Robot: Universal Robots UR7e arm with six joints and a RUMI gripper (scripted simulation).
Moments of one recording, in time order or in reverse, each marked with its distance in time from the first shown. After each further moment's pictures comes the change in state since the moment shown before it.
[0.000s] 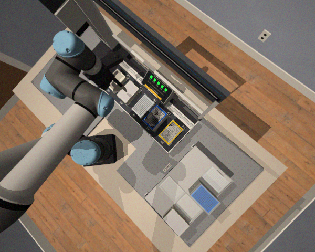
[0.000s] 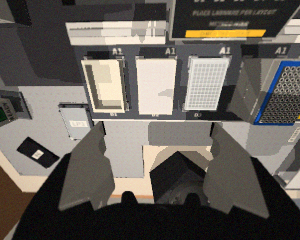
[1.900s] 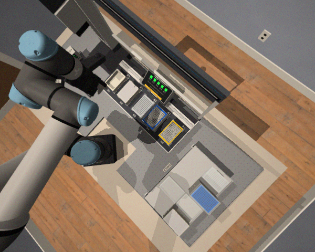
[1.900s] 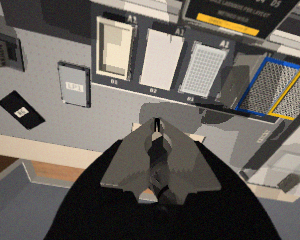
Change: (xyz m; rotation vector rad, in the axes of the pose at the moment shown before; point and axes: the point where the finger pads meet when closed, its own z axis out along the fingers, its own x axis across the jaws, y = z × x) arm 0.000 0.054 -0.060 -0.002 0.003 -0.222
